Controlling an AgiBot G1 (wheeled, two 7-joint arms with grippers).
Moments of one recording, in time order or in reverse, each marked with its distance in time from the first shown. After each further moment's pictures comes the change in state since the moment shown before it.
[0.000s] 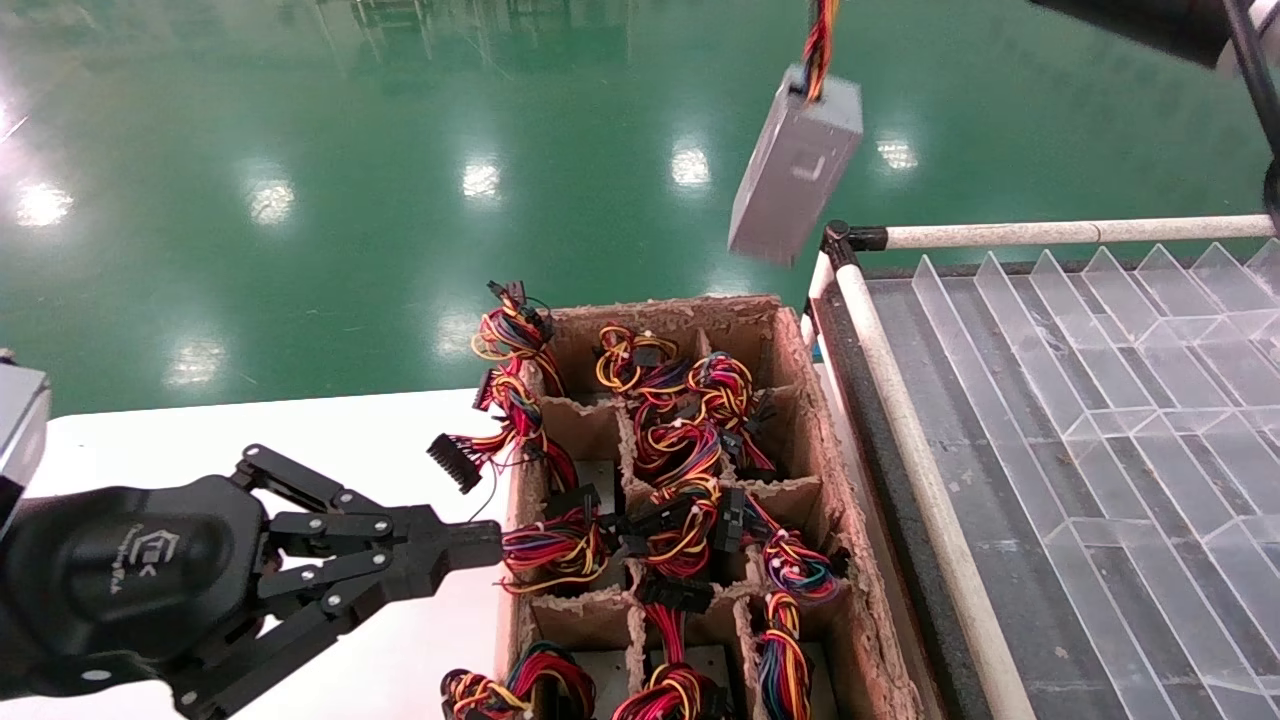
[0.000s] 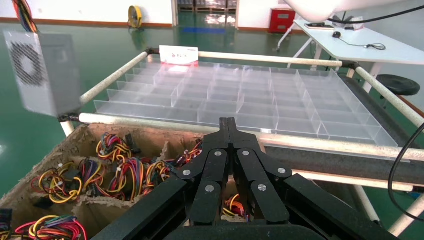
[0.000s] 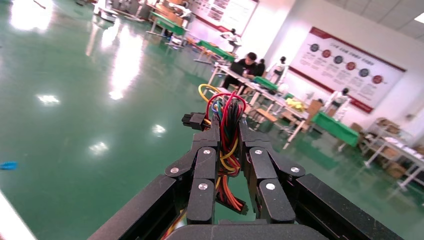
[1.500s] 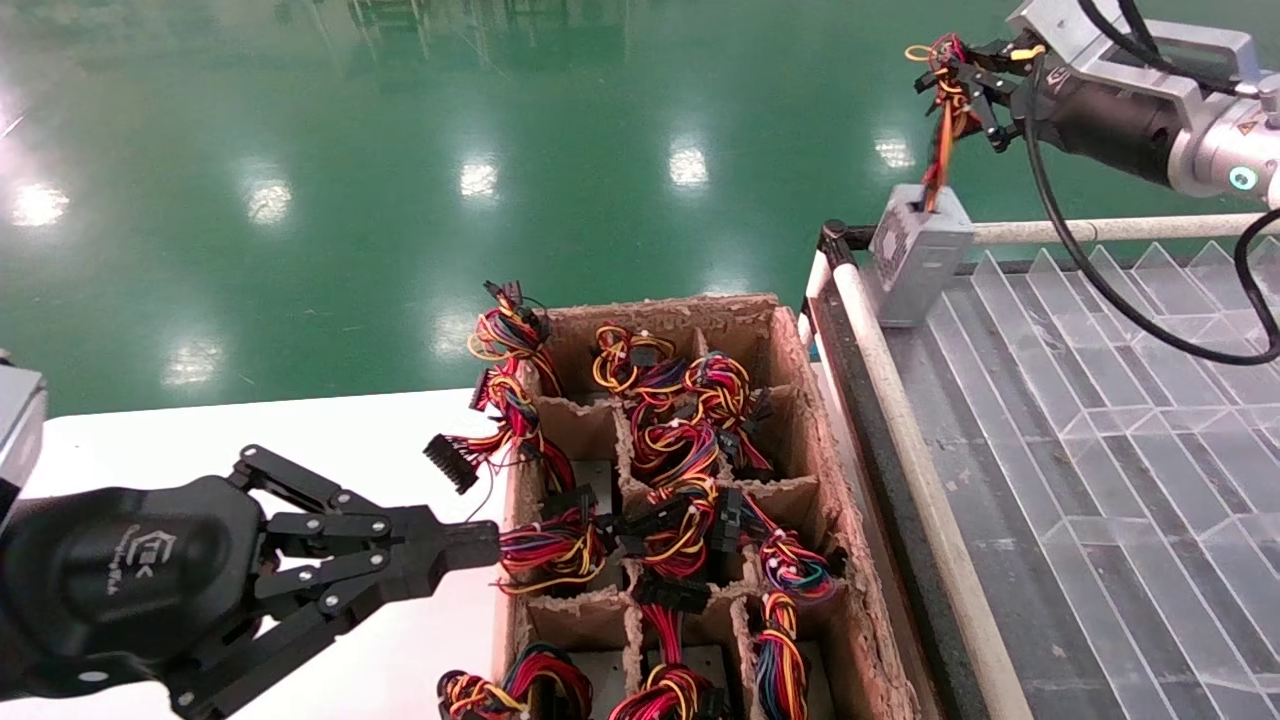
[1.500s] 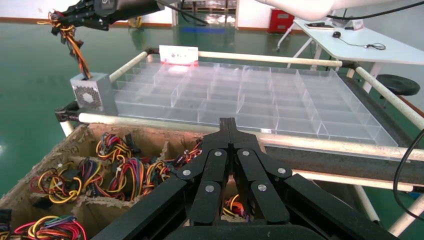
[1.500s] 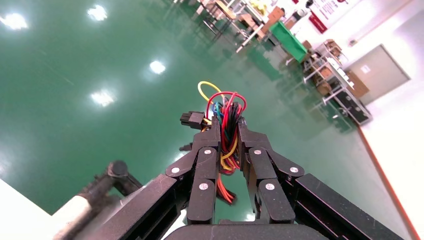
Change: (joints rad) left arm 0.000 0.000 0.000 0.000 0.000 0.000 0.000; right arm 0.053 -0.059 -0.098 -0.308 -0.244 0.174 -0.204
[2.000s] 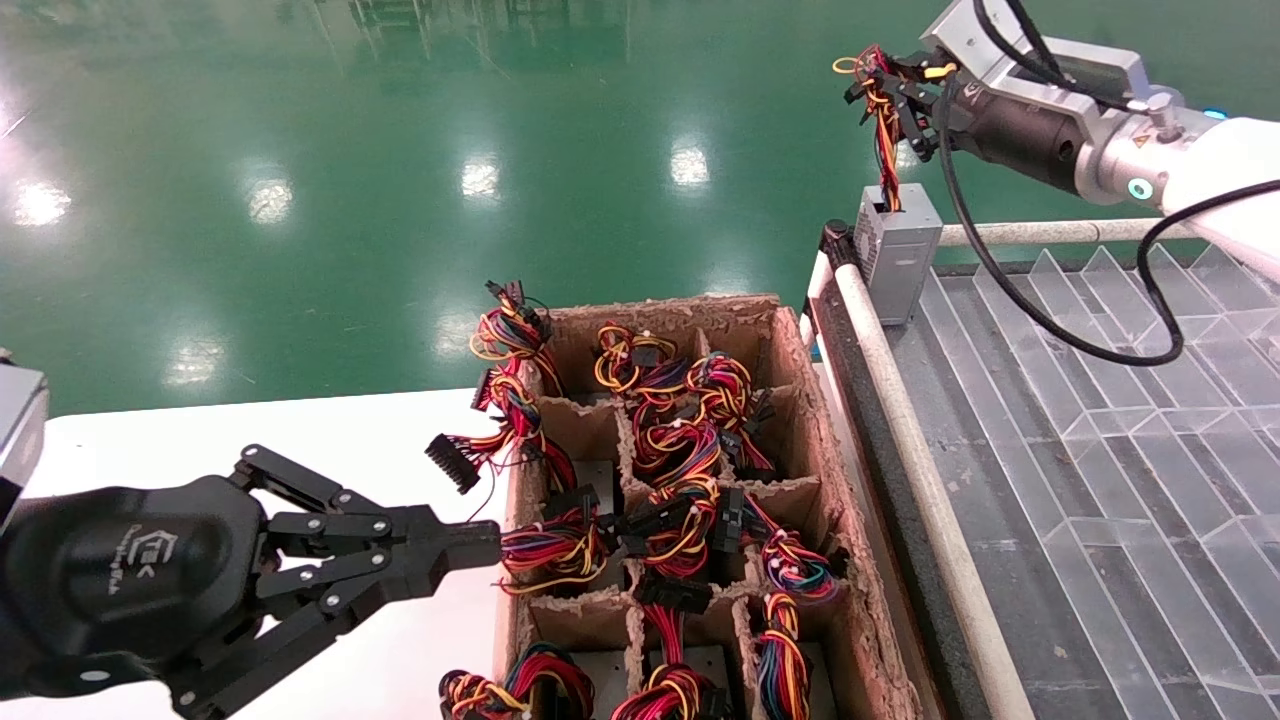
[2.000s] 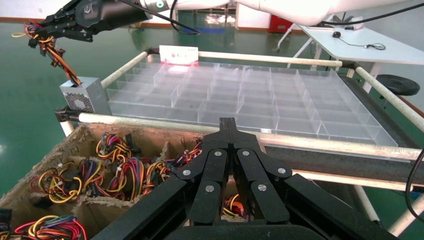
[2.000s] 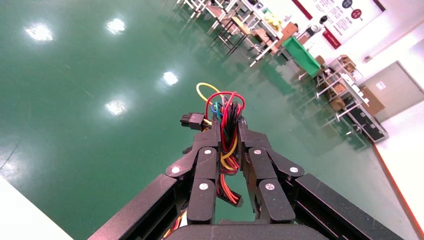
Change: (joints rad) left arm 0.000 0.000 0.000 0.000 0.000 0.000 0.000; right arm 0.003 -0.079 -0.004 -0.064 0.008 0.022 -0.071
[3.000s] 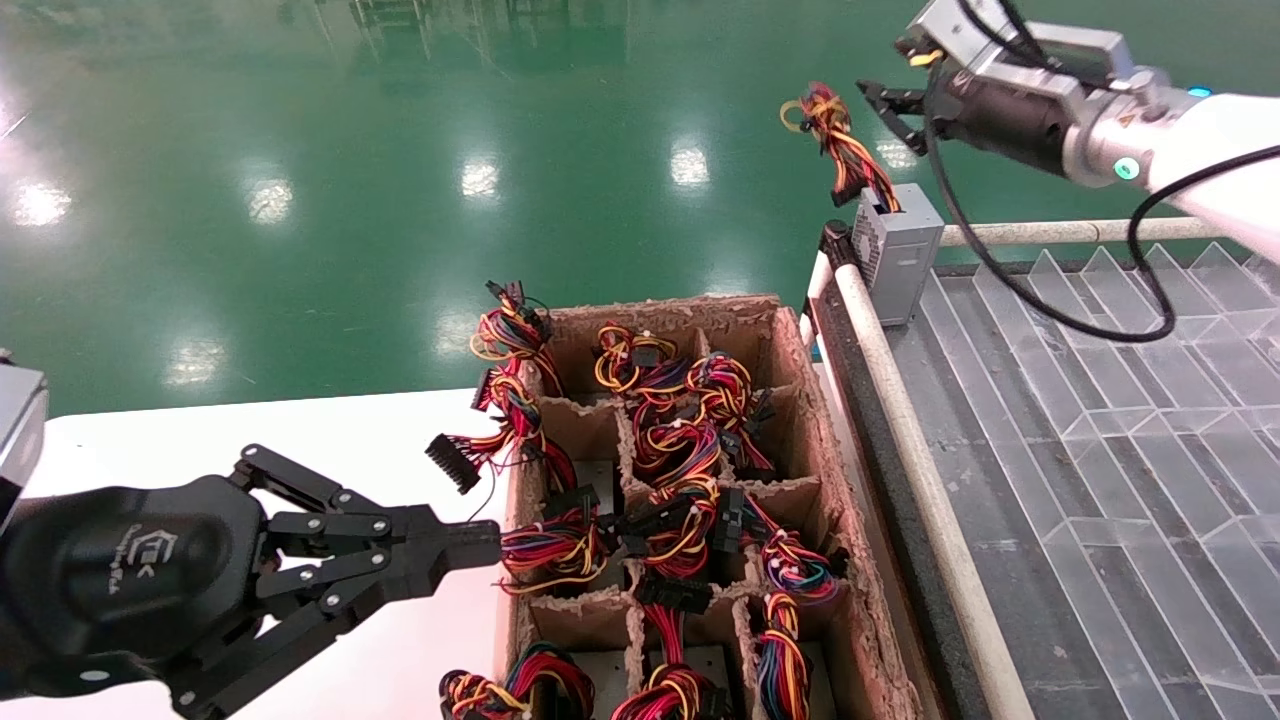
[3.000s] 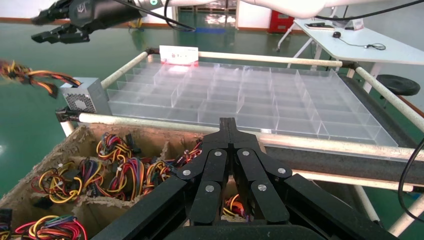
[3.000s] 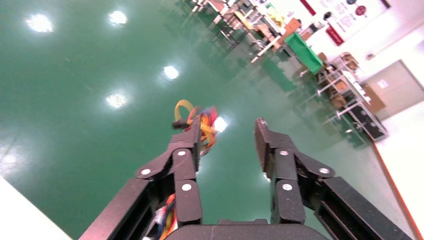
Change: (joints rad) left arm 0.000 0.000 0.000 0.000 0.000 0.000 0.000; right arm 0.053 -0.031 -0.017 -0.053 -0.026 0.001 -0.022
